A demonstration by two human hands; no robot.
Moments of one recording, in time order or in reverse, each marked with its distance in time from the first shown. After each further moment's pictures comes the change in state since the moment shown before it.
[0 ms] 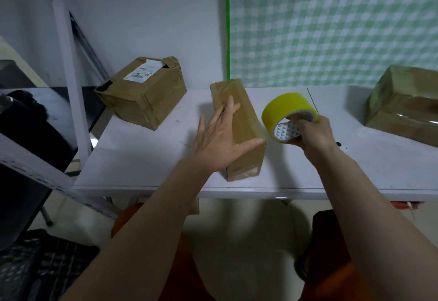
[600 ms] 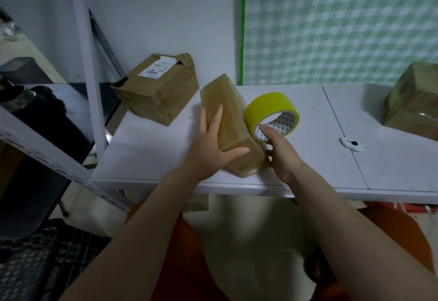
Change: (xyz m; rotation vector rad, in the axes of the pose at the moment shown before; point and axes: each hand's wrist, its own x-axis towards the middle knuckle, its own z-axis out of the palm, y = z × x) left_hand -0.034 -0.041 -0.006 -0.261 0.038 -0.152; right_hand -0.038 0.044 0.058 0.034 -0.353 0.235
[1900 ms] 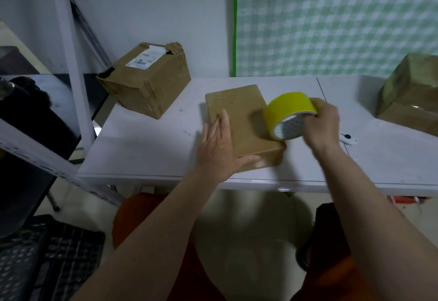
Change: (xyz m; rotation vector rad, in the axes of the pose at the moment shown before) left_hand 0.011 -0.003 0.059 0.431 0.064 0.056; right_hand 0.009 -0.037 -0.061 -0.646 0.528 -0.477
